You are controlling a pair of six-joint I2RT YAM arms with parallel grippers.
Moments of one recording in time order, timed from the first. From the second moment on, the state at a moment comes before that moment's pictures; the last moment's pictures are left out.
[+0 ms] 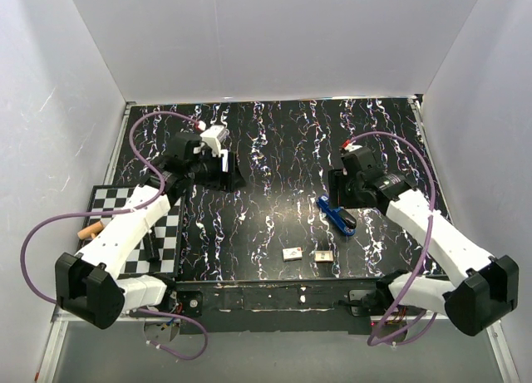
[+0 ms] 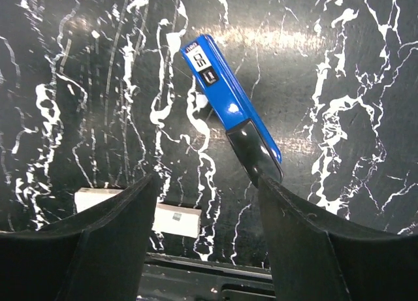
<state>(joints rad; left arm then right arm) -0.40 1.23 1.06 -0.48 0.34 -0.26 0.54 1.14 0.99 -0.82 0.12 0.40</state>
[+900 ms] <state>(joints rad) -0.47 1.18 0.99 -0.45 0.46 -0.24 0.48 1.57 1.12 -0.85 0.08 0.18</state>
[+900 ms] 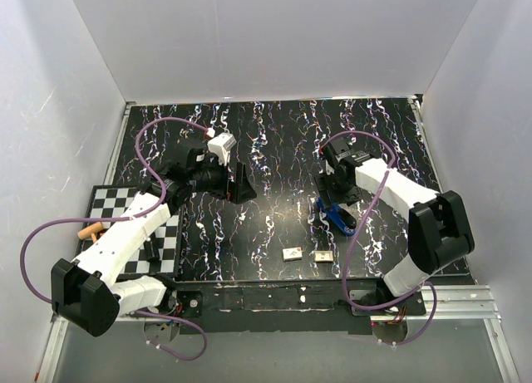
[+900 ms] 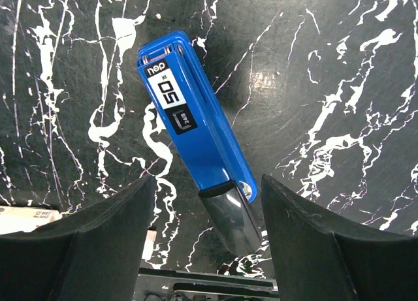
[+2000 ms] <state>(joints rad) -0.47 1.18 0.97 -0.45 0.46 -0.24 0.48 1.70 1.14 -0.86 0.06 0.13</state>
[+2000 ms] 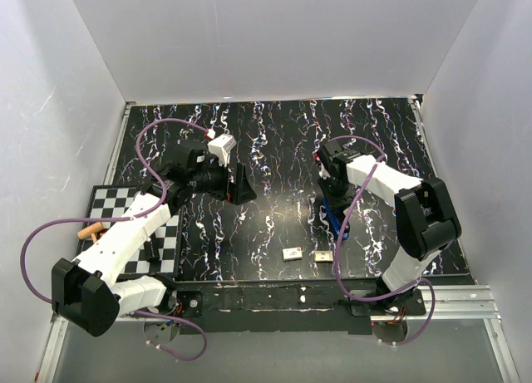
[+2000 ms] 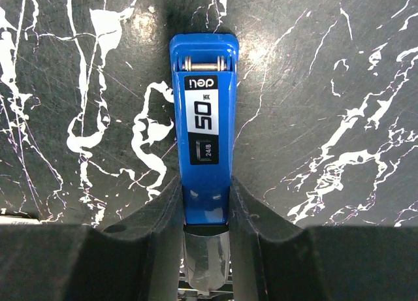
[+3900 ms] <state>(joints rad) -0.47 0.97 0.92 -0.35 0.47 -0.24 0.79 2.07 1.67 -0.89 -0.25 -0.92</state>
